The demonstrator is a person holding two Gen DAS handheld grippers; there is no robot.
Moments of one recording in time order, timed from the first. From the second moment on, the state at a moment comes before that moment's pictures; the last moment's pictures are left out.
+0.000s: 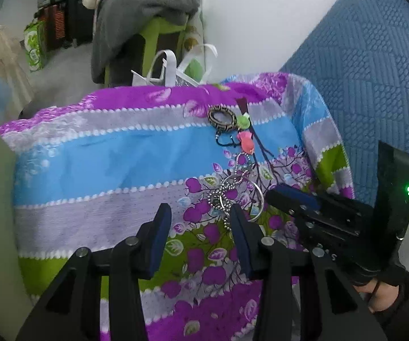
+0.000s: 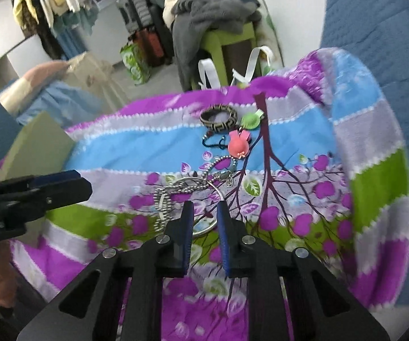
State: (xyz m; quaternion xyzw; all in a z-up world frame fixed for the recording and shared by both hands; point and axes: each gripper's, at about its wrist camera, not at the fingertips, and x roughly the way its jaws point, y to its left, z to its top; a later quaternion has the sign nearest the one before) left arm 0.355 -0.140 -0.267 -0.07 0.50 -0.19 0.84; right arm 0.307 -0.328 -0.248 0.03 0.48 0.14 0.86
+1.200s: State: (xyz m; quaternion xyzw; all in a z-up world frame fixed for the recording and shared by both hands) left arm 0.355 -0.172 -0.255 -0.05 0.50 -0.27 0.82; right arm 0.307 -0.334 -0.275 0.00 0.49 0.10 0.86
